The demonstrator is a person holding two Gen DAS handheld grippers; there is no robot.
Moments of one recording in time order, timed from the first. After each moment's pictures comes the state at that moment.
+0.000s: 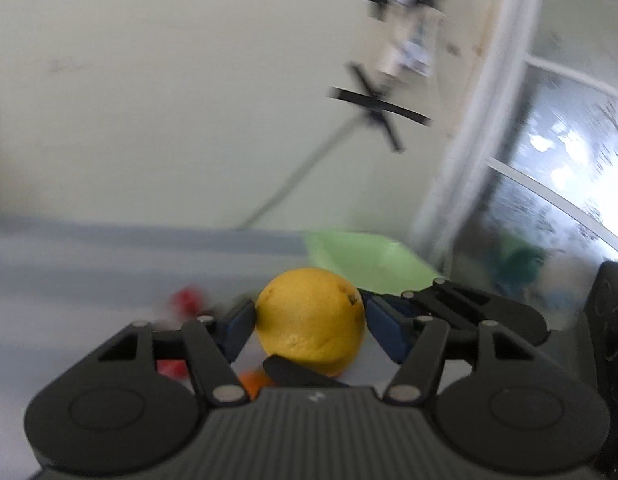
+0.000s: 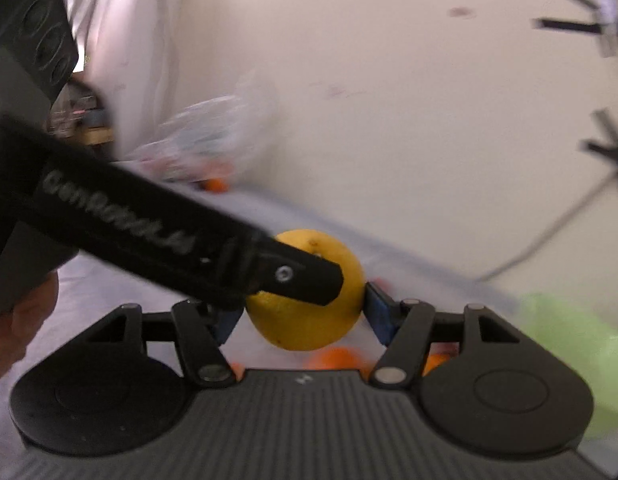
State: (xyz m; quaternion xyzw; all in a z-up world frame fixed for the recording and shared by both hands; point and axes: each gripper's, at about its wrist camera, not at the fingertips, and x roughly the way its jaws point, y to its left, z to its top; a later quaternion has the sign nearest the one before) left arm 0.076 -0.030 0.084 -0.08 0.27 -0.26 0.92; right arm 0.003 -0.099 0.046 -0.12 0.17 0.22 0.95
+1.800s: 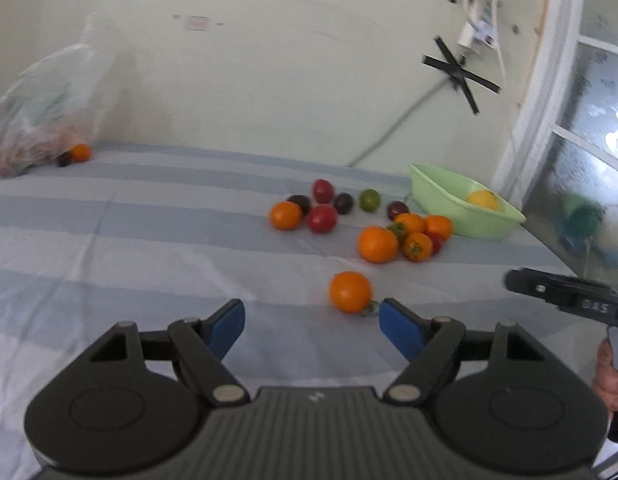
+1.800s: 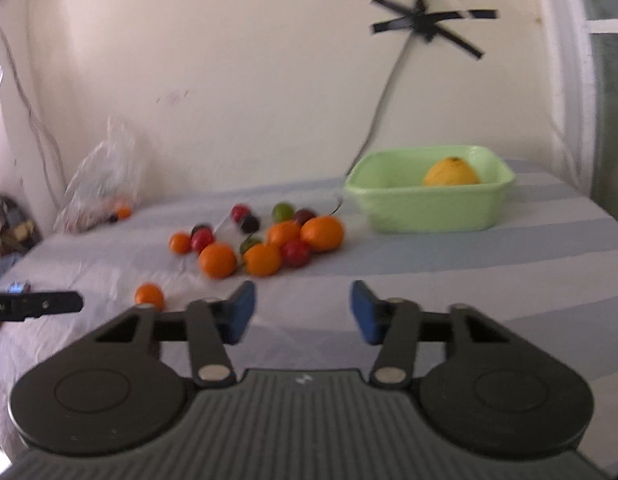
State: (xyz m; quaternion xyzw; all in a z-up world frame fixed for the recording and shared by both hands) left arm -0.059 0.061 0.014 -0.07 0.30 -0.13 0.94; right arm -0.059 -0.178 0.019 0.07 0.25 0.12 0.96
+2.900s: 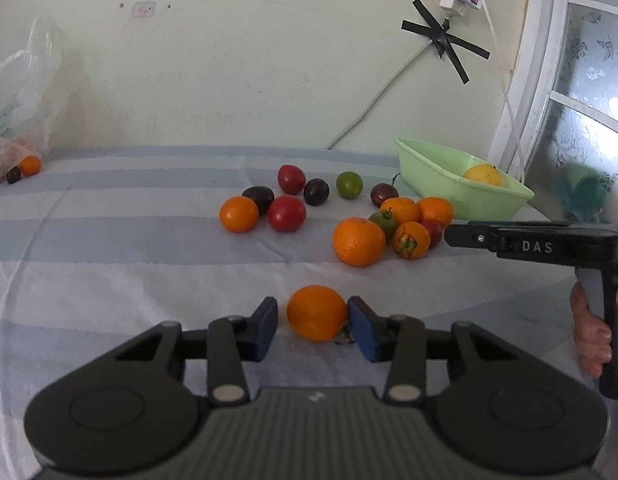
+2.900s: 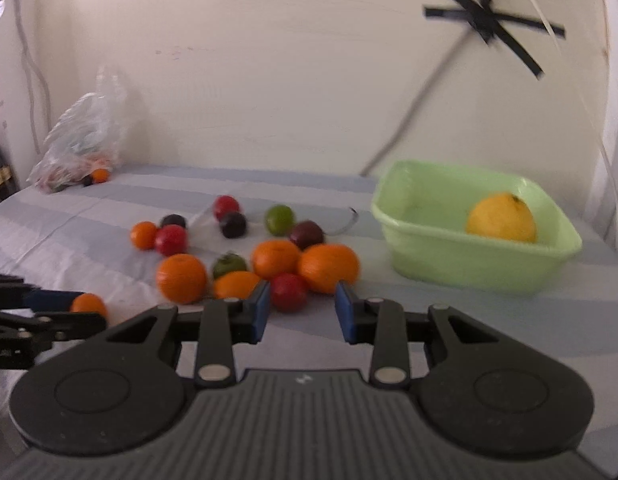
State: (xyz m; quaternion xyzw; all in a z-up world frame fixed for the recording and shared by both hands) left arm -0.016 0.029 -0.009 -0.04 0.31 -0.15 0.94; right arm 0.019 -0.173 0.003 0.01 0.28 0.13 0.95
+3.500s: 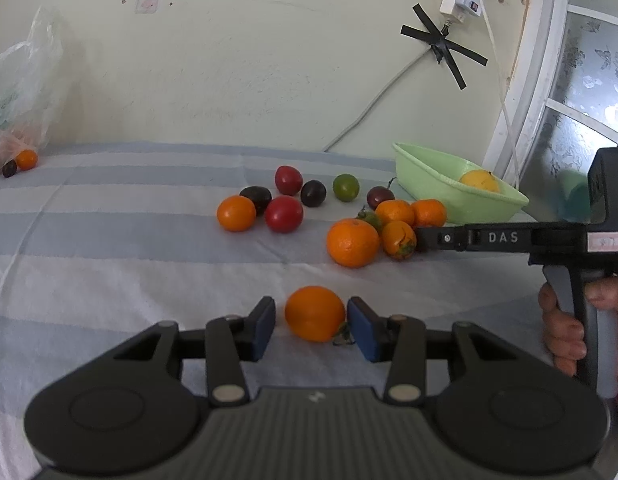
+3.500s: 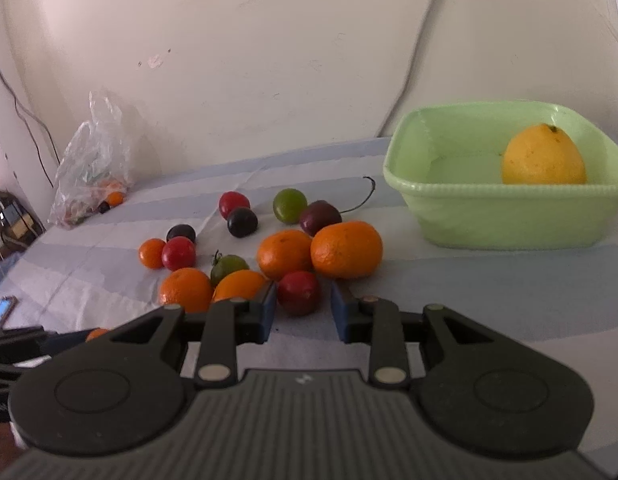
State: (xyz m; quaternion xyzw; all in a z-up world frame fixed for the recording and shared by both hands) left arm -0.016 0.032 -0.010 -0.05 0.31 -0.16 0.94; right arm 0.040 -0.177 -0.008 0.09 0.32 0.17 0.93
